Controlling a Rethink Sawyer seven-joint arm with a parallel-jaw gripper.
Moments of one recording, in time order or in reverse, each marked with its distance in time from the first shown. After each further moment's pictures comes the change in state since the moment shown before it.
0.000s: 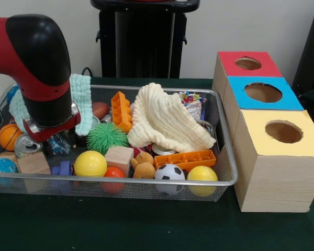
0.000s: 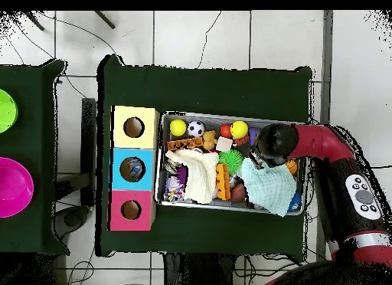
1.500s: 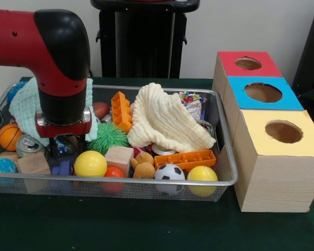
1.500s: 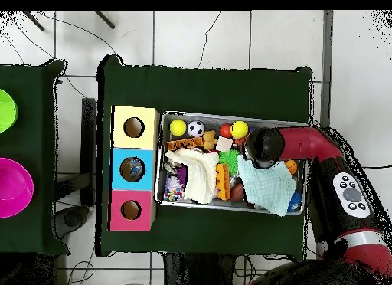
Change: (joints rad) arm 0.077 -0.044 -0.077 0.055 -0.007 -0.156 0.467
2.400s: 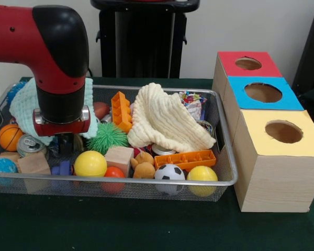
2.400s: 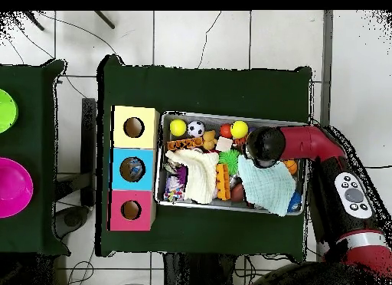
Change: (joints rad) arm 0.000 -0.011 0.002 0.001 0.002 0.000 0.000
